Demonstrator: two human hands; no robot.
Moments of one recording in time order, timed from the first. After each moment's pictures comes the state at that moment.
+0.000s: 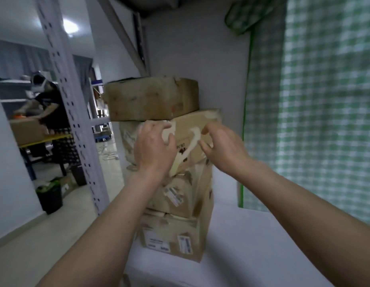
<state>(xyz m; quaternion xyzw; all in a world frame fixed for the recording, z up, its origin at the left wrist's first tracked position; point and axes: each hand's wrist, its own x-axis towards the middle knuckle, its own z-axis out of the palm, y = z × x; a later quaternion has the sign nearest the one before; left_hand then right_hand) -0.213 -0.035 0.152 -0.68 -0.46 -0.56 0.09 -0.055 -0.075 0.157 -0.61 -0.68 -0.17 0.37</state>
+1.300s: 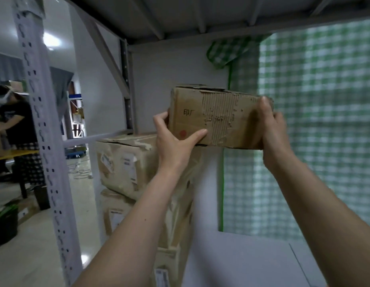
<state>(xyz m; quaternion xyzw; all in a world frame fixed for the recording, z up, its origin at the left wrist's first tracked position) -0.142 -0.030 0.205 -0.63 -0.24 -0.70 -0.23 0.029 -0.101 0.231 -0.47 -0.42 0.13 0.77</state>
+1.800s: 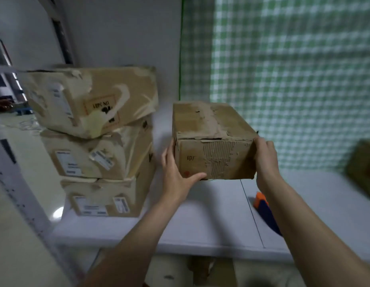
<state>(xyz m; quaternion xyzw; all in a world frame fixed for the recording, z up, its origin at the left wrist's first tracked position) -0.050 -0.106 -0.020 -0.72 -0.32 -0.51 -0.34 0.126 -0.193 0.034 -0.65 -0.23 0.18 0.70</state>
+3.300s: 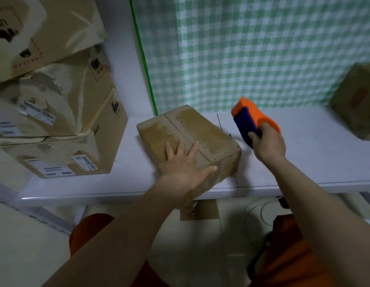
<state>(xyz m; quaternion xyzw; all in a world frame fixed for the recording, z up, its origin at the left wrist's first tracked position) 0.020 -0.163 -0.104 -0.88 -0.45 0.08 -0.12 0.226 -0.245 -0.109 -0.89 -0.33 -0.02 0.33</state>
